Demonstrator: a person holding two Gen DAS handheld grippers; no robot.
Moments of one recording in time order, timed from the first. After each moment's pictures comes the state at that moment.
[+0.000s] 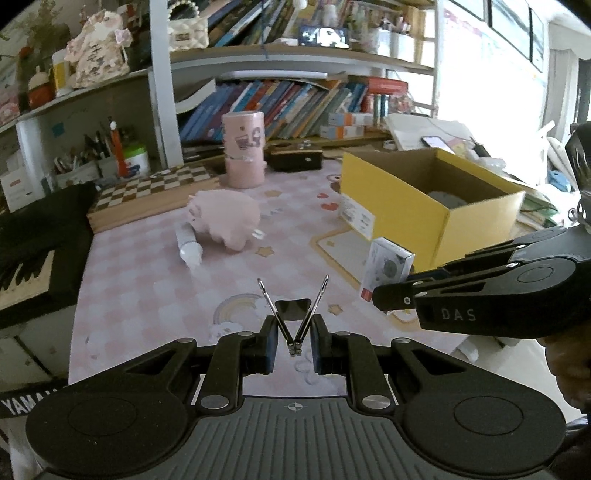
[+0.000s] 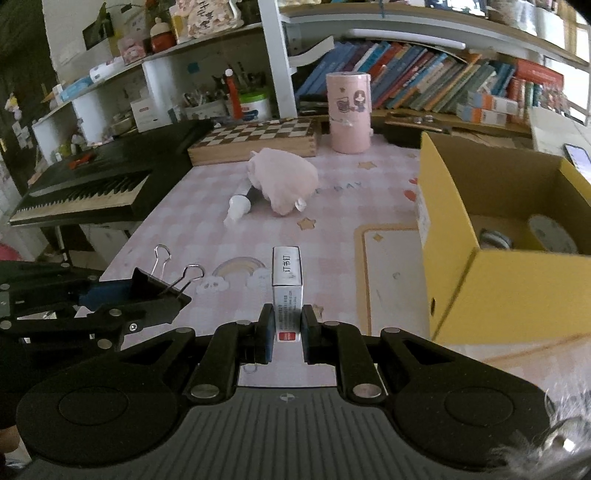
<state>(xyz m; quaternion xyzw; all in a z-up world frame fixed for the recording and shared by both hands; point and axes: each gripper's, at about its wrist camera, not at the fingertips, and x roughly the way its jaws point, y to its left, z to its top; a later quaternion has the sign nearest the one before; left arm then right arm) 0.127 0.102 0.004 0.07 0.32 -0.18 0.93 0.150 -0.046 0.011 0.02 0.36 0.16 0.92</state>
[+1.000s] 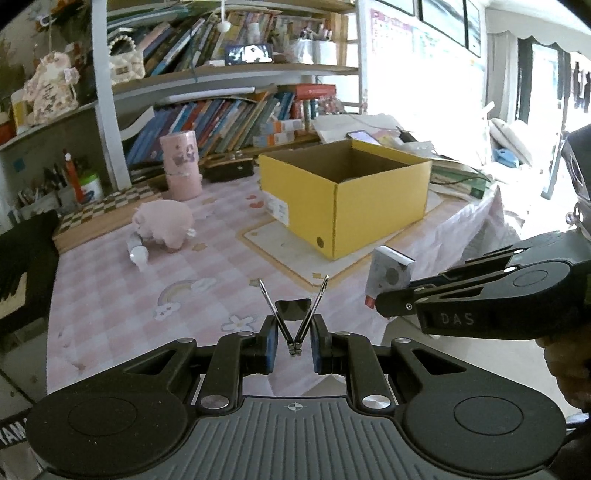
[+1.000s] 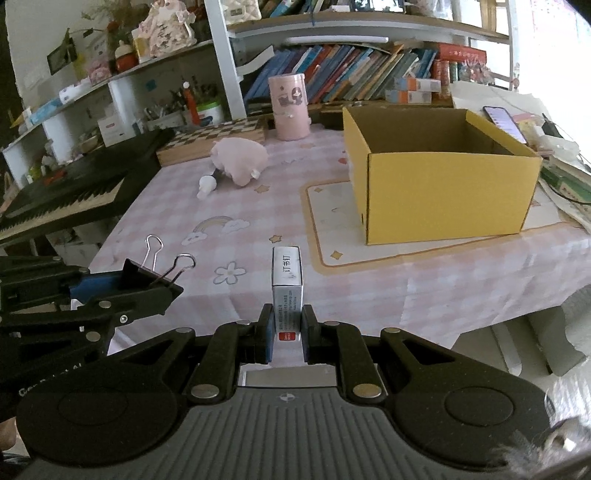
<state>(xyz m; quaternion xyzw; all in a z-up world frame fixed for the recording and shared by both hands) 0.038 0.079 0.007 0.11 0.29 -0.26 0.91 0.031 -0.071 0.007 0.06 0.35 0.07 0.93</state>
